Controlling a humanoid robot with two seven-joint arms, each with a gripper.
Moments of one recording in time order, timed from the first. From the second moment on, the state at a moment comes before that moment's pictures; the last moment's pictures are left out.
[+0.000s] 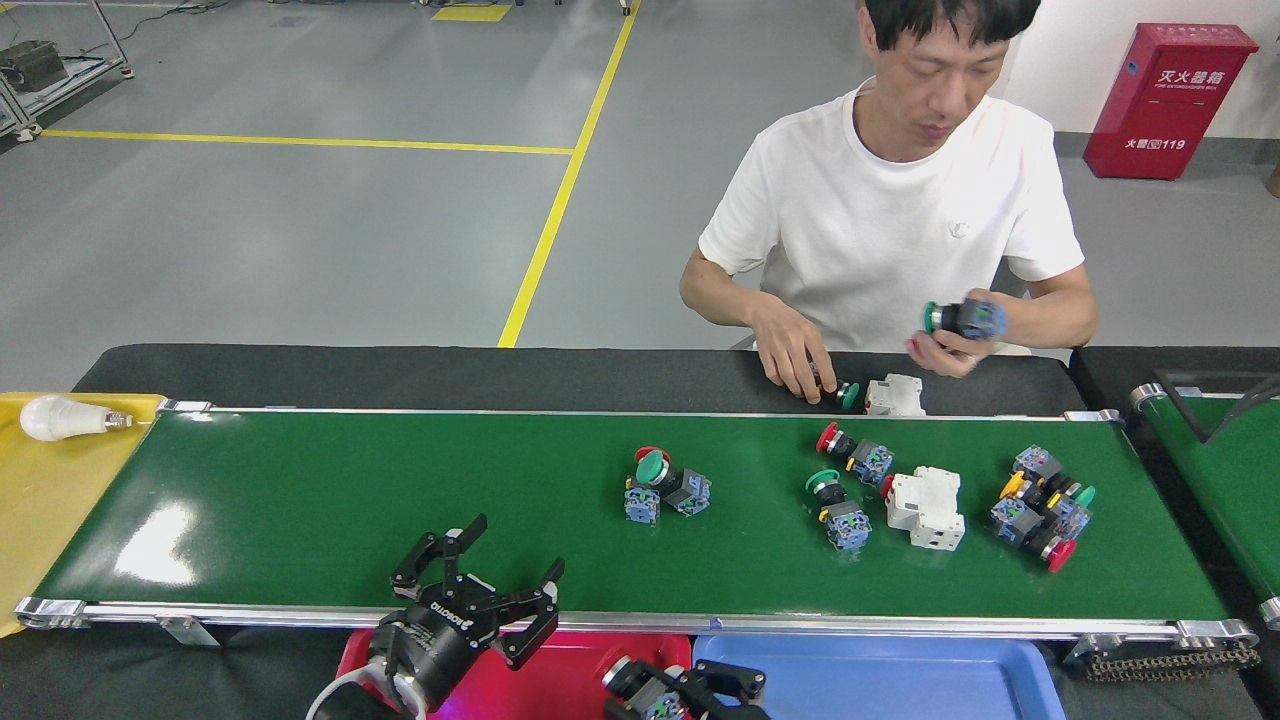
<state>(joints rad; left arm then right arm) -0.13 0.04 -0.19 -1.40 -1.61 -0.35 -0.03 0.12 0.02 0.39 -1.70 1.21 -0.63 0.28</state>
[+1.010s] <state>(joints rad) -0.42 -0.02 -0.21 -1.00 -1.62 -0.32 -0.03 0.18 0.00 -0.18 -1.71 1.24 -0.23 0.10</state>
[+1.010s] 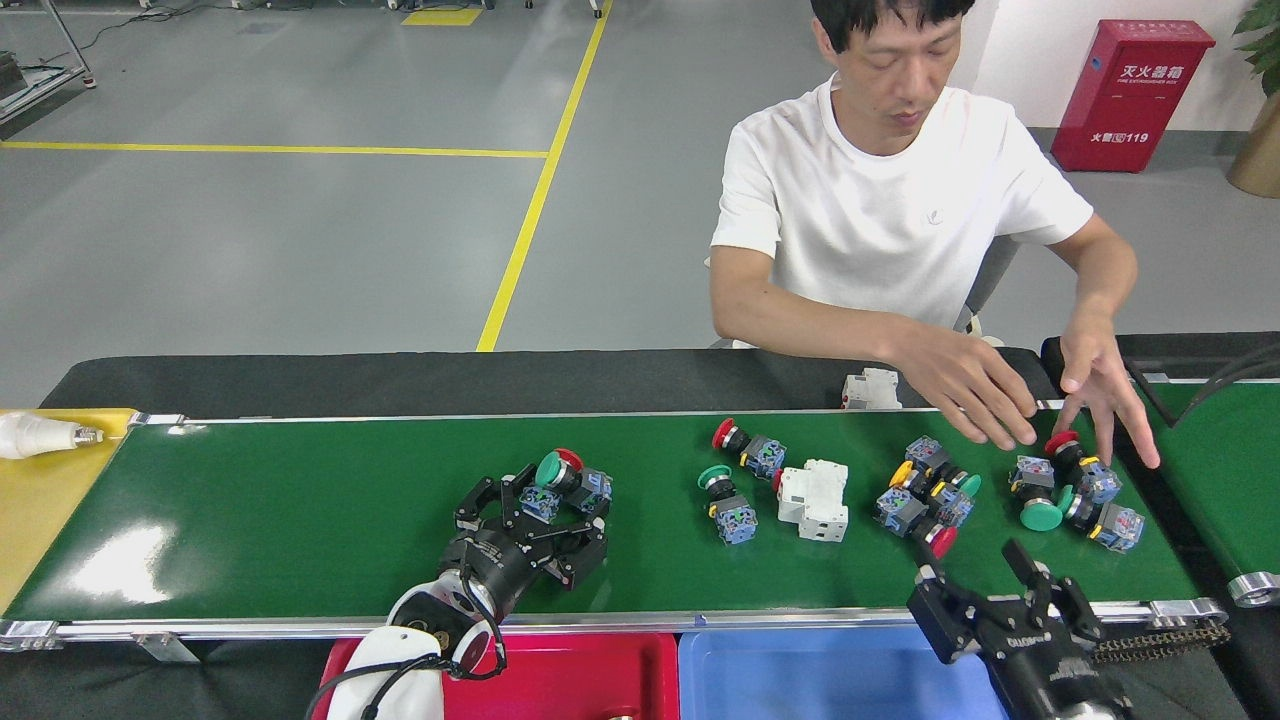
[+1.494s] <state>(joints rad) -0.45 -0.02 -0.20 -0.92 -1.61 -0.31 0.06 -0.08 0.06 0.22 -1.47 1.41 -0.03 0.11</state>
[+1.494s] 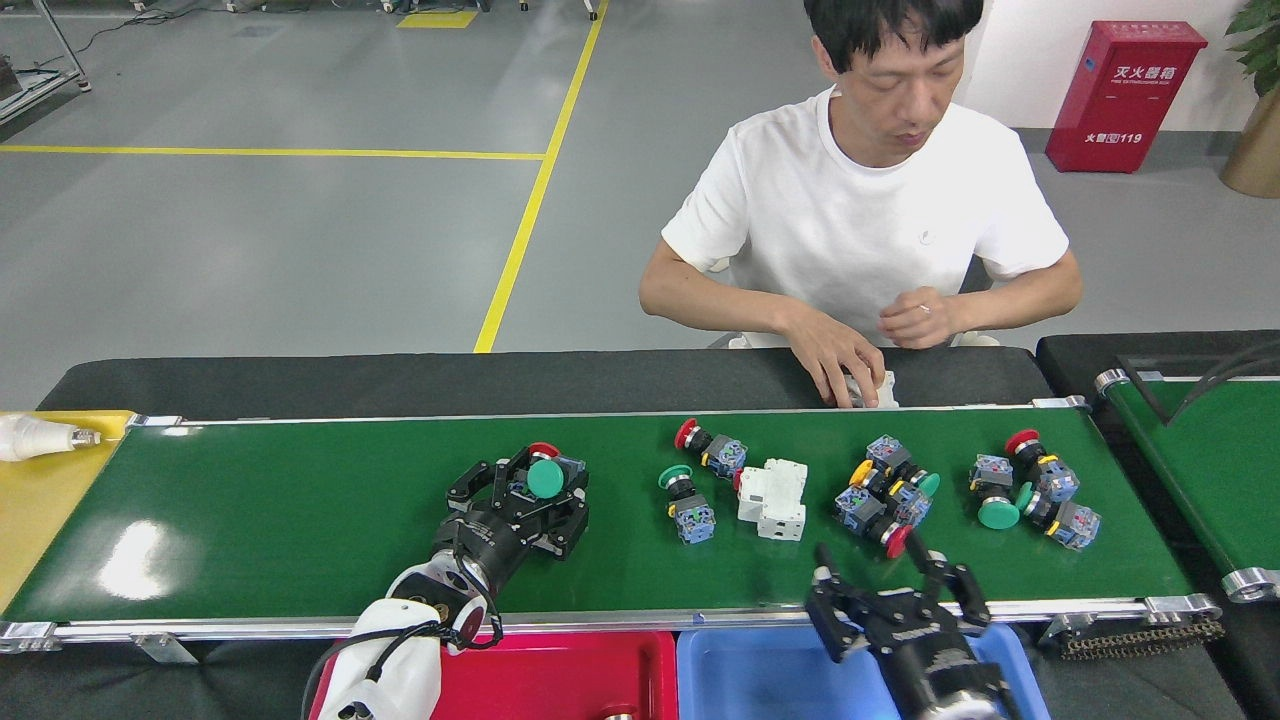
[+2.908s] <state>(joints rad) 0.33 0.03 0.30 -1.69 -1.51 -0.56 0.08 0.01 -0.26 0.14 -1.61 1.03 -0.72 0.15</state>
